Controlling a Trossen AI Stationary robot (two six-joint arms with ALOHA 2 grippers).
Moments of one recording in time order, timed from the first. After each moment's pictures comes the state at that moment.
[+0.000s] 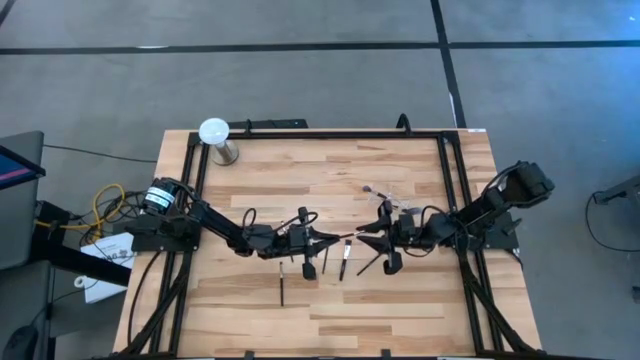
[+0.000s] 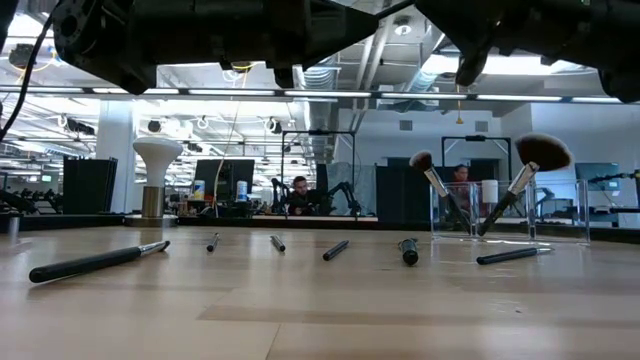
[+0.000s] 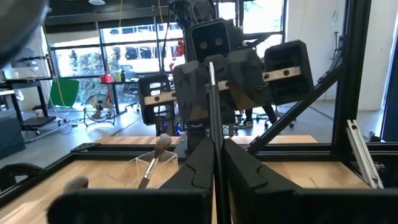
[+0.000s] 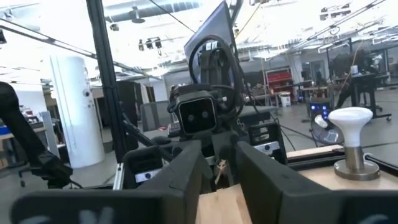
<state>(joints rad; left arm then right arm) -0.33 1.86 0.74 1.30 -0.40 0.15 0.37 1.52 0.32 1.50 0.34 0.02</state>
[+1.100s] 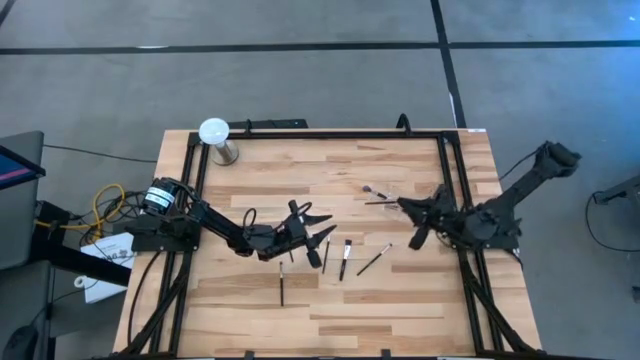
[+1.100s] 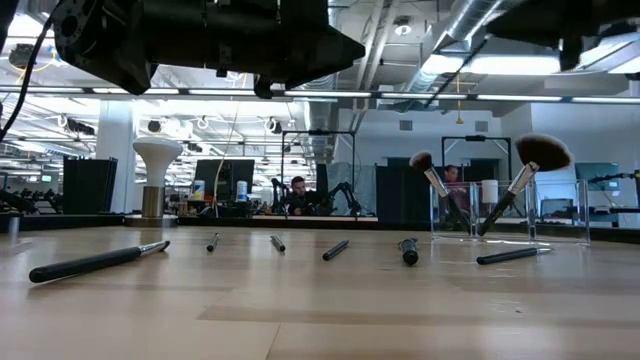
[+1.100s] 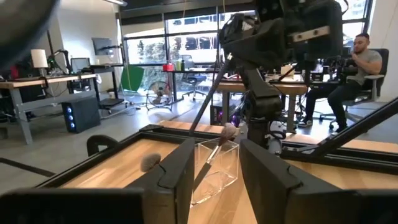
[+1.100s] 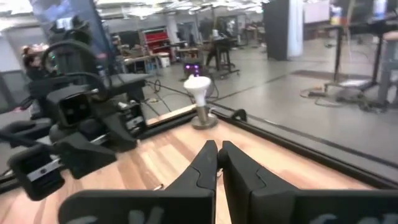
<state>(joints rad) -0.33 1.86 0.74 1.28 -0.68 0.15 0.65 0.72 0.37 0.28 1.16 0.20</state>
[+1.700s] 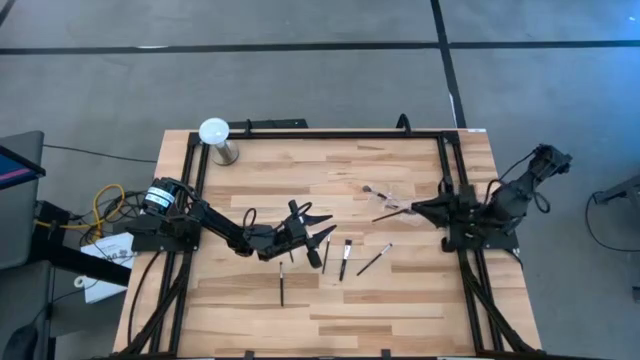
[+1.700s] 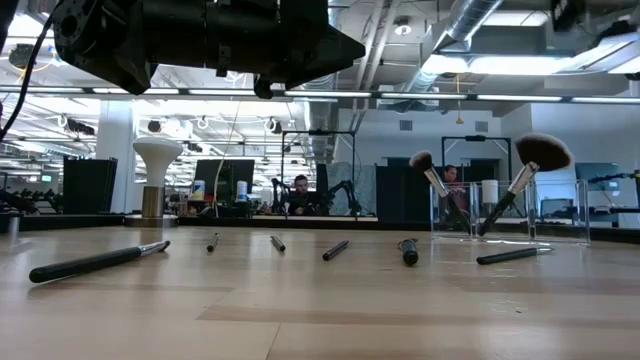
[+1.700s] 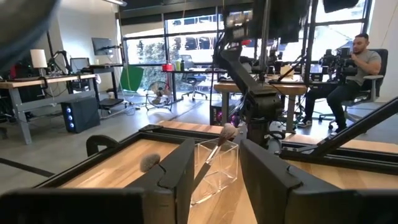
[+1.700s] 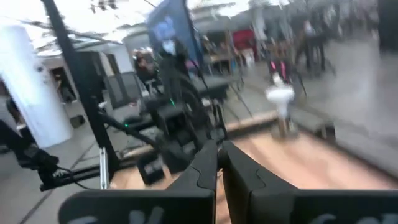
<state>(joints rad) -0.33 1.86 0.74 1.28 -0.68 0.15 0.67 0.48 0.50 0.03 0.77 0.10</state>
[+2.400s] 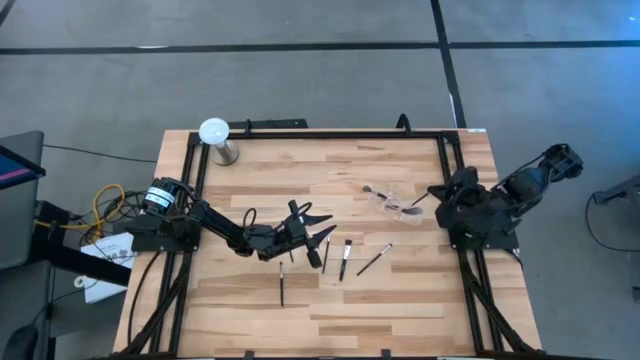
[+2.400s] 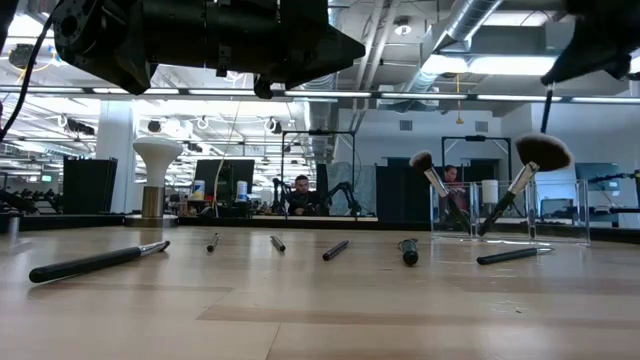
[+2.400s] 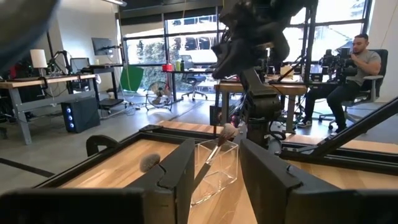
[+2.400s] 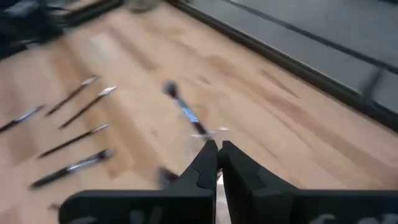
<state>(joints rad) -0.33 1.86 0.74 1.28 -0.68 0.15 0.56 0.59 0.78 -1.28 0.84 1.05</state>
